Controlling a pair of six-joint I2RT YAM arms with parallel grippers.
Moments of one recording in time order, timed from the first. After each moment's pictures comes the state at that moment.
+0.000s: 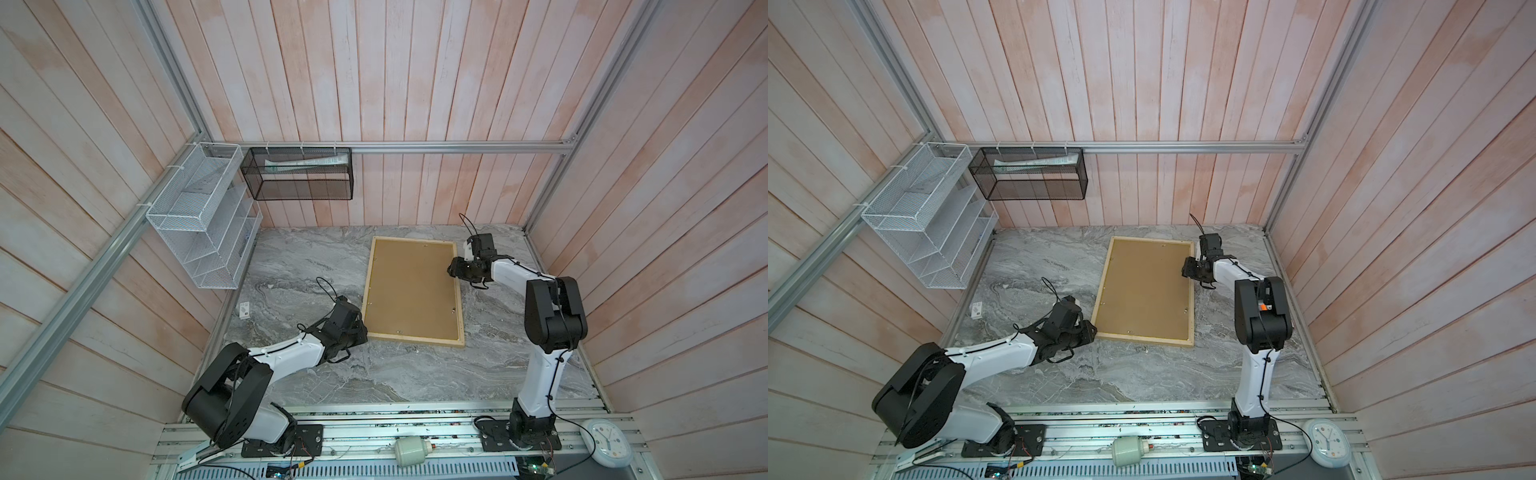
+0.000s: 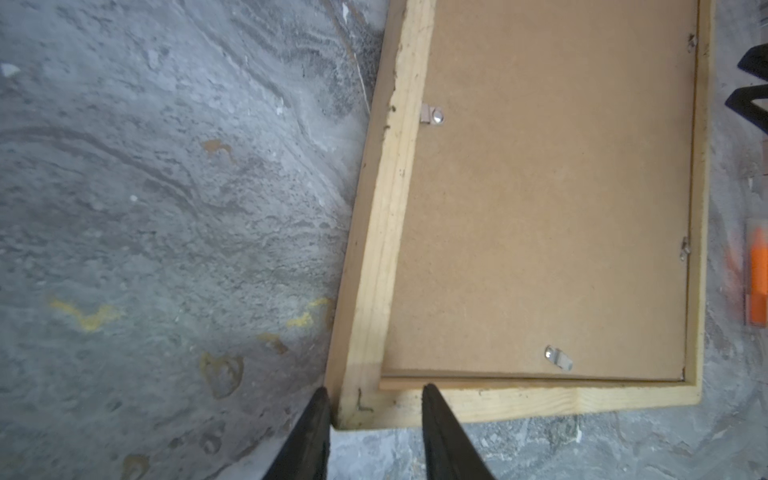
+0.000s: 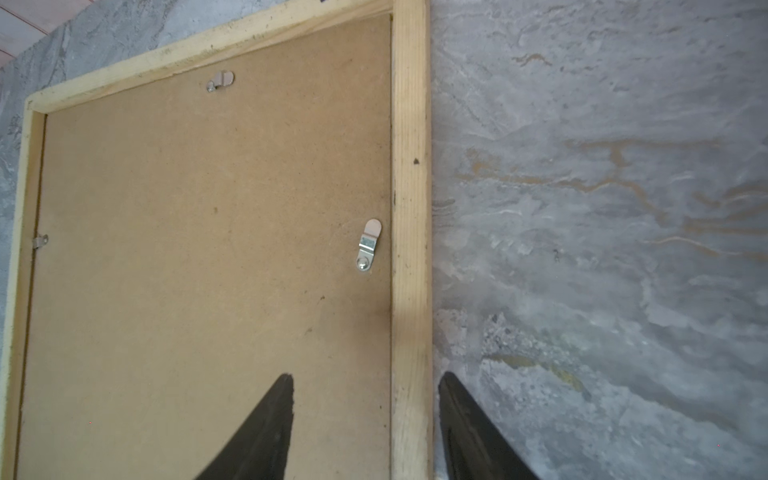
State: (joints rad) left arm -0.59 1.45 0.60 -0.04 0.03 -0.77; right arm 0.16 2.01 1.39 -0.32 -0.18 0.36
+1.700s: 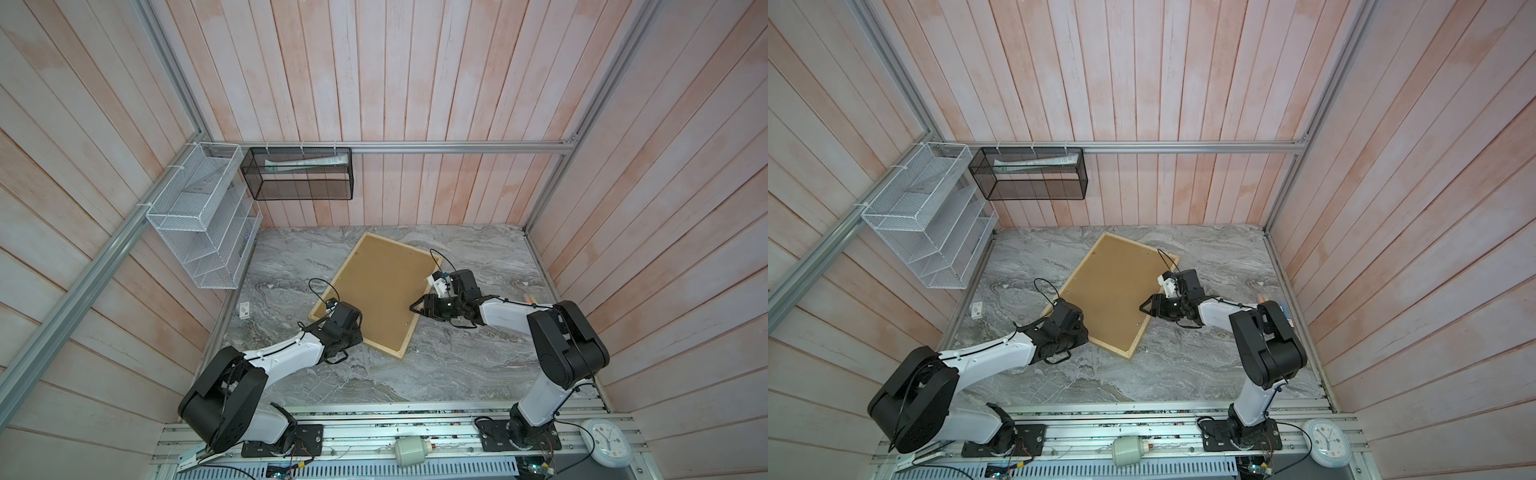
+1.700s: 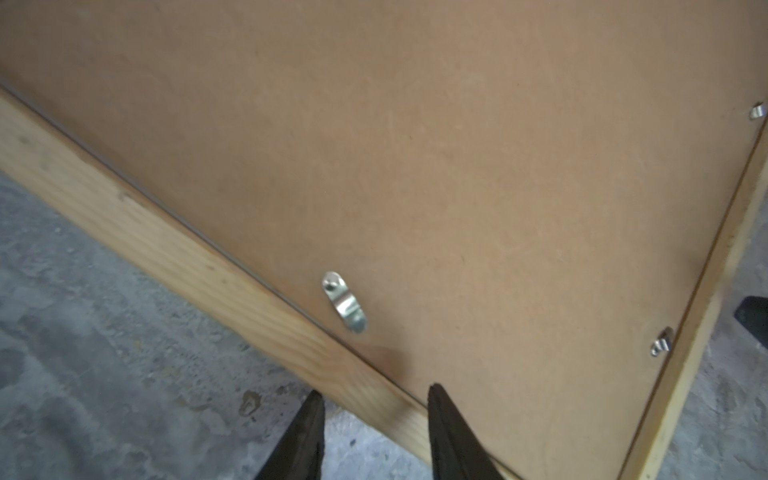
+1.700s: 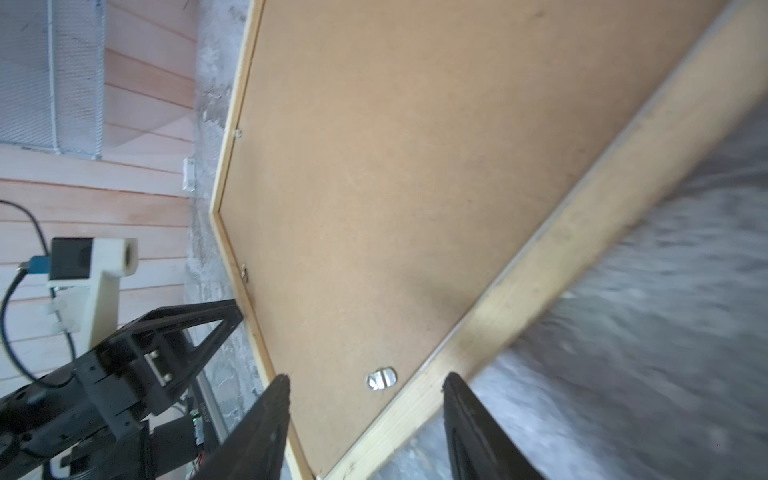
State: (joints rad) left arm -0.60 1.42 0.63 -0.23 -0.13 -0.87; right arm 0.43 1.74 0.87 0.05 -0.66 0.57
